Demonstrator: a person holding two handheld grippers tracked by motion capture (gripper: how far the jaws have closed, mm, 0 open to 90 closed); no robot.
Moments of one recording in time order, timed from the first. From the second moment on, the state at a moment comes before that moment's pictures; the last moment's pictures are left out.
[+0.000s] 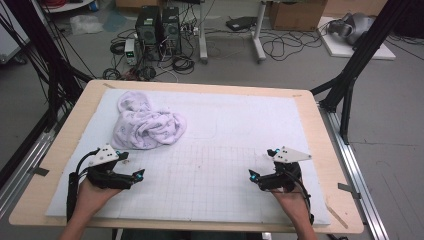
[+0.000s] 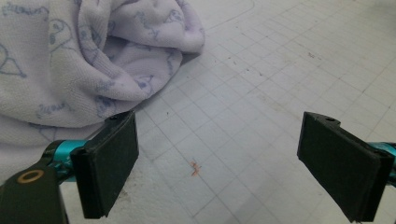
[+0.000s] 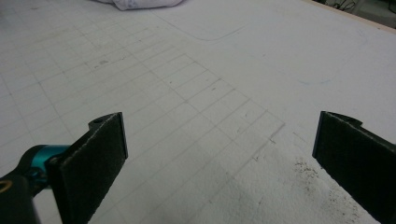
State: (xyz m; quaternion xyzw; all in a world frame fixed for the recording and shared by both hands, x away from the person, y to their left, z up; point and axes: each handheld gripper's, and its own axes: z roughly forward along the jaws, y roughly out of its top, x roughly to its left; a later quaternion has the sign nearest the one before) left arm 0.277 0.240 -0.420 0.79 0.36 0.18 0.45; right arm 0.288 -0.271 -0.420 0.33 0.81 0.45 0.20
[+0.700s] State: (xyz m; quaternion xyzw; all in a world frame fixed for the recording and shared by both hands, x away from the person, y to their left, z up) left arm 0.276 0.240 -0.416 0.79 0.36 0.18 0.46; right arm 0.289 -0.268 -0.421 0.33 0.81 0.44 0.20
